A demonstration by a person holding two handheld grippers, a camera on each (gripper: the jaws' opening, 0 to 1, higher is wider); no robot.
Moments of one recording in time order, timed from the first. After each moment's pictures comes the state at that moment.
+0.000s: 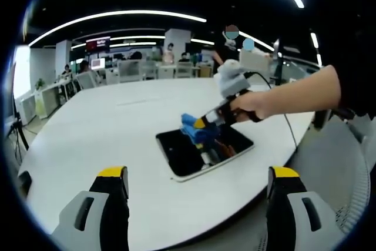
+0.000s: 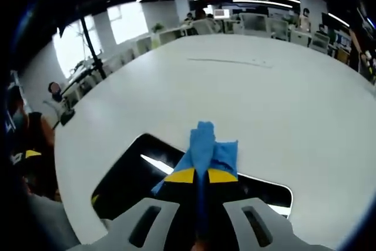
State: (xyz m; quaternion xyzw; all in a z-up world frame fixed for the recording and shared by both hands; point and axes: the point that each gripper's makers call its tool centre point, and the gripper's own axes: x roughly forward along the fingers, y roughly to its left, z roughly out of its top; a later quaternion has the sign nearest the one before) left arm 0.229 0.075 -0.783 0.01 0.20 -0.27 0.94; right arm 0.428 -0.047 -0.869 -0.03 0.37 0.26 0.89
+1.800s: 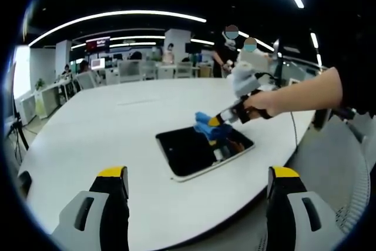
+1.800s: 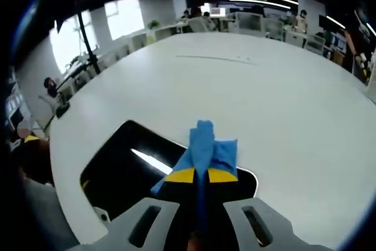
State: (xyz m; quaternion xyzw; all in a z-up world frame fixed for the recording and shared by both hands) left arm 0.229 0.075 -0.783 0.01 0.20 -0.27 0.94; right arm 0.416 -0.092 -0.868 -0.05 0.38 0.24 0.89
